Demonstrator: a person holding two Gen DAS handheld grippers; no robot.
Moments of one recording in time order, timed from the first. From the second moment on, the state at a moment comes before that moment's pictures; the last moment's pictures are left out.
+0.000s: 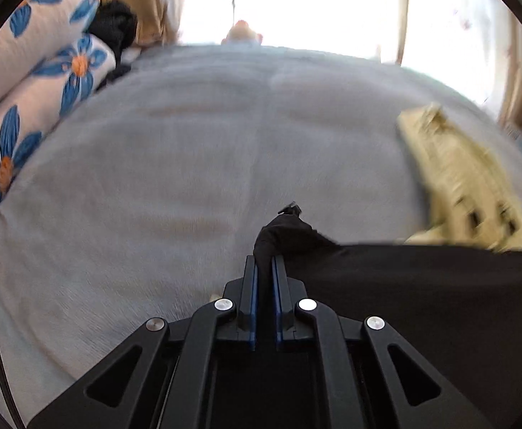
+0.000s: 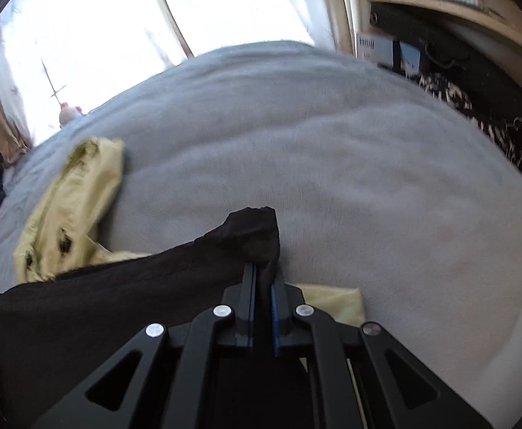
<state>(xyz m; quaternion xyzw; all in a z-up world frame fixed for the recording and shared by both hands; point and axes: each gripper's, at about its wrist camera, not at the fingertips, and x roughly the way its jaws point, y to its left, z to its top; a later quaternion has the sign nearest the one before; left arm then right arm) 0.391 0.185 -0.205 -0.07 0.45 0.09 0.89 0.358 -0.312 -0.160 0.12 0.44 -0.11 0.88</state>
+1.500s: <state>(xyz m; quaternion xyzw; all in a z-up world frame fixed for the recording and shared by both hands) 0.229 0.154 -0.179 -0.14 0.47 0.06 0.87 0.195 -0.225 -0.122 0.11 0.41 -0.06 0.90</state>
